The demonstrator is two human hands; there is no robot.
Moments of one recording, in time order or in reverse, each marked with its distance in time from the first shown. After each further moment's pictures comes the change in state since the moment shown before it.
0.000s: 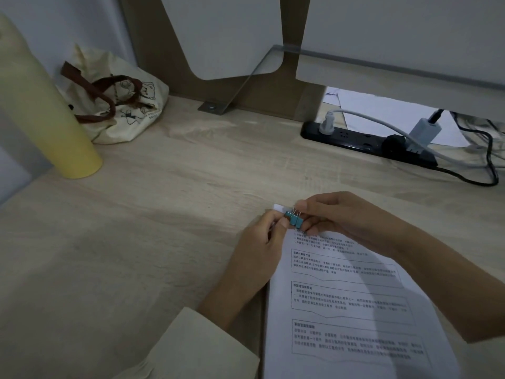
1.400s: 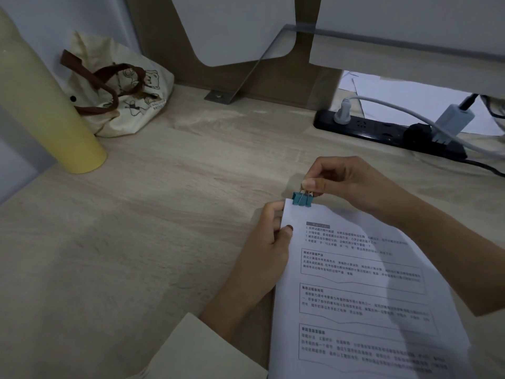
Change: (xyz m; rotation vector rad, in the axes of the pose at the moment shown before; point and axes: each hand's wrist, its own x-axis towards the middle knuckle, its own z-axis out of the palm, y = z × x) left_hand -0.004 0.009 -0.006 -0.266 -0.089 -0.133; right_hand 0.035 -0.012 -0.013 -0.283 0.037 -0.371
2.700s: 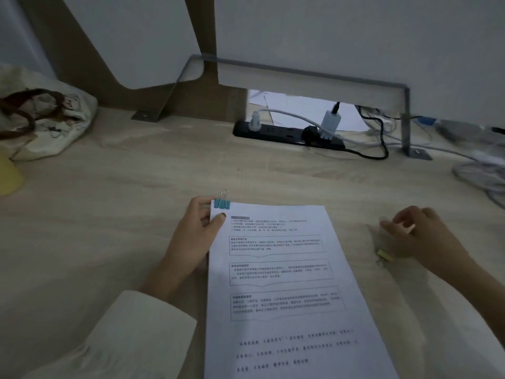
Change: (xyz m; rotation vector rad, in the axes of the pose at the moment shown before) left_hand -0.001 -0.004 0.010 0.163 0.120 0.002; right_hand -0.223 0.068 -0.078 -0.652 0.708 0.683
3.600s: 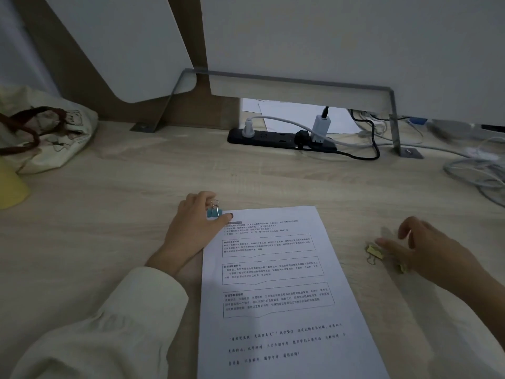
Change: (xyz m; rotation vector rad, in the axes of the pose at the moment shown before) left_hand 0.023 0.005 0.003 0.542 -0.010 0.121; right_hand -0.019 0.016 -0.012 -0.282 -0.120 -0.038
